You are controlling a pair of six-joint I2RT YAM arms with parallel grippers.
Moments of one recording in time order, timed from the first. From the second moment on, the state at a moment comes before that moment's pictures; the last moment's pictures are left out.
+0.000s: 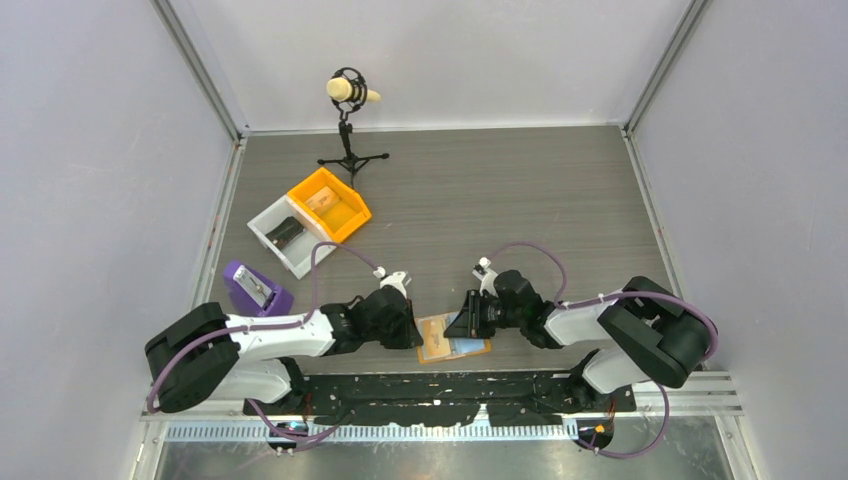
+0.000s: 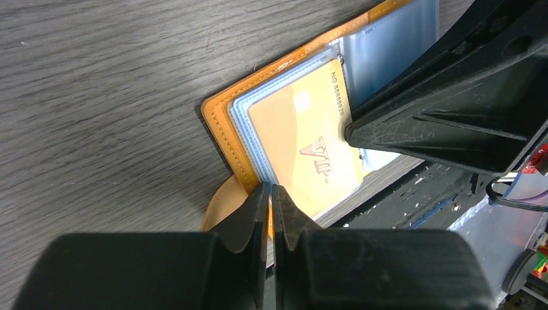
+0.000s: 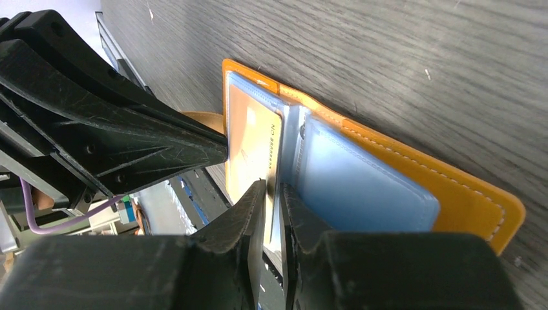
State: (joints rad) left arm -1.04 1.25 0.43 -0.01 -0.01 -0.94; right arm 0.76 1.44 0.25 0.56 -0.48 0.92
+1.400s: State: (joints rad) left arm -1.04 1.19 0.51 -0.21 -0.02 -0.94; right arm 0.53 0.96 0.38 -0.06 -0.51 0.59
